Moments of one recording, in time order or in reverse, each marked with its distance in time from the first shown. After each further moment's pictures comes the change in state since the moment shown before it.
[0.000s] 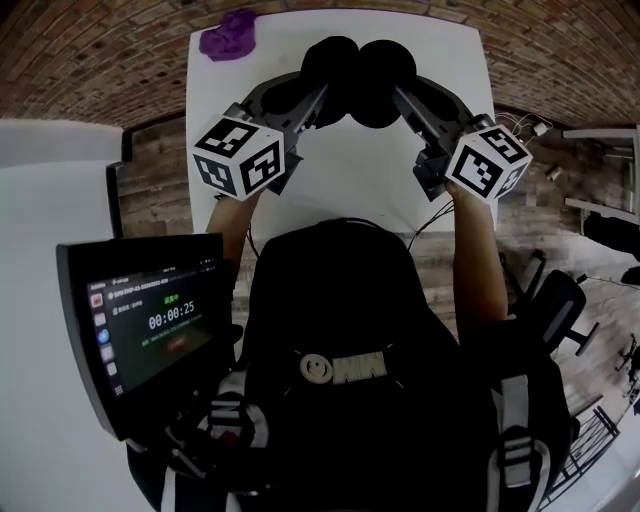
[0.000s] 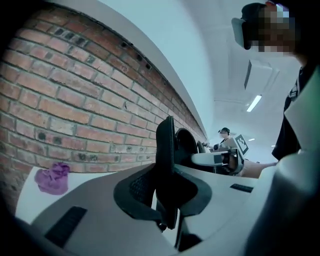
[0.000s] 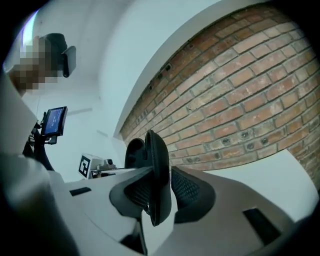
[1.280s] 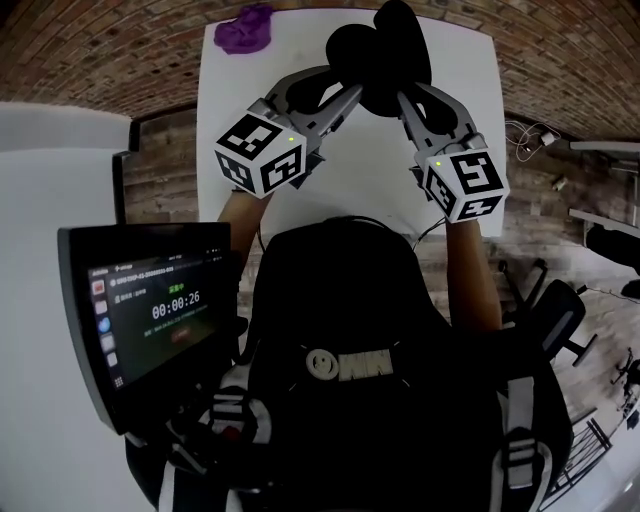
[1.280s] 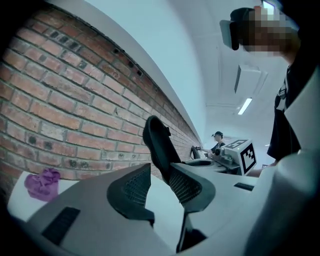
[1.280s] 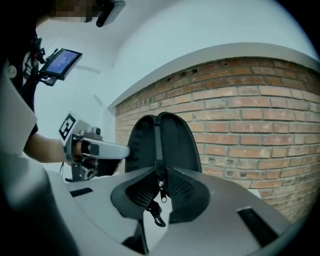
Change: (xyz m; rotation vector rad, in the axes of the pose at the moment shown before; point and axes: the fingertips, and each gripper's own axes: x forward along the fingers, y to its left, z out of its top) left arm 0.009 -0.019 0.004 0.045 -0.077 -0.066; right arm 0.005 0.002 -0.015 -0.405 0.055 -0.234
